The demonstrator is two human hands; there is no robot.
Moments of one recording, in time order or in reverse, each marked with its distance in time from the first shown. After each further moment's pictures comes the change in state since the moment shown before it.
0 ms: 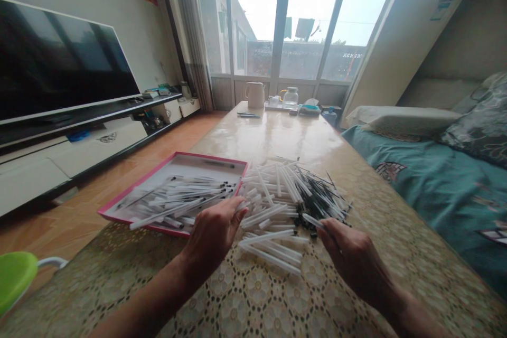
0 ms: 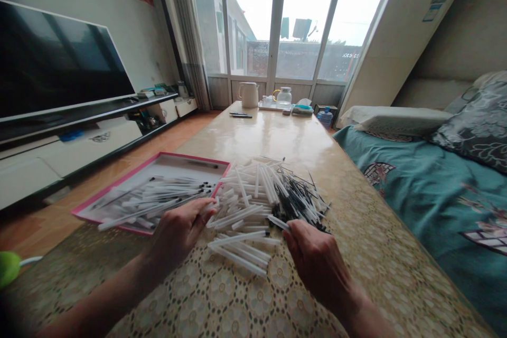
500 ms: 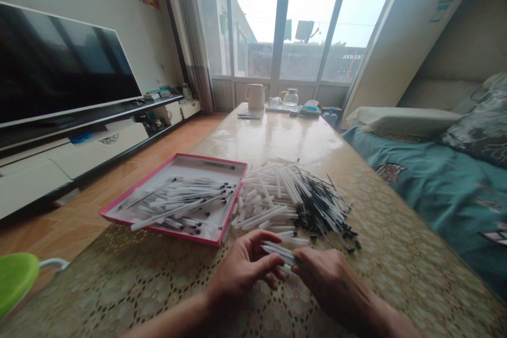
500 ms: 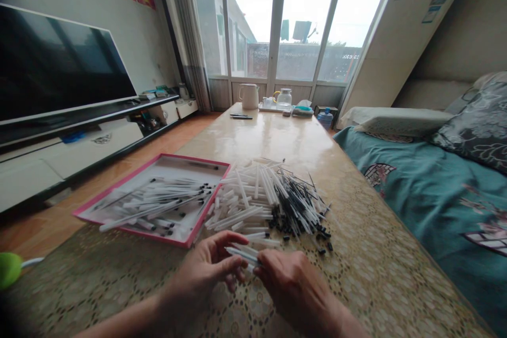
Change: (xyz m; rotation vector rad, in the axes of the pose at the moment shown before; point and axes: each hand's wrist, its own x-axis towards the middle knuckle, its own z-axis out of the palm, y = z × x) left_hand -0.030 0.047 0.051 -1.412 -0.386 -0.547; right_hand -0.005 -0.041 0.018 0.225 -0.252 -0.201
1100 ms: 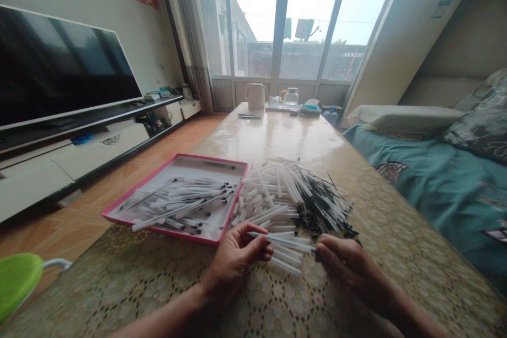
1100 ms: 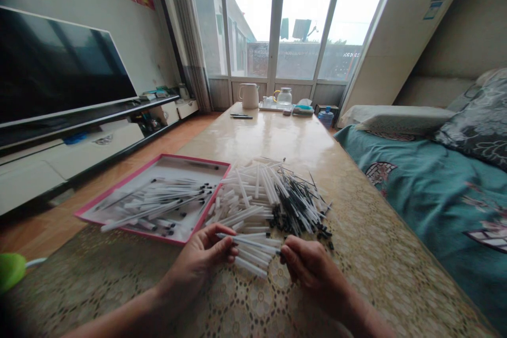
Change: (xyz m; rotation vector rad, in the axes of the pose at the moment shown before) left_hand 0.003 0.003 -0.013 -0.145 0.247 0.043; right_hand -0.011 0.020 -0.024 0.461 -0.035 0.394
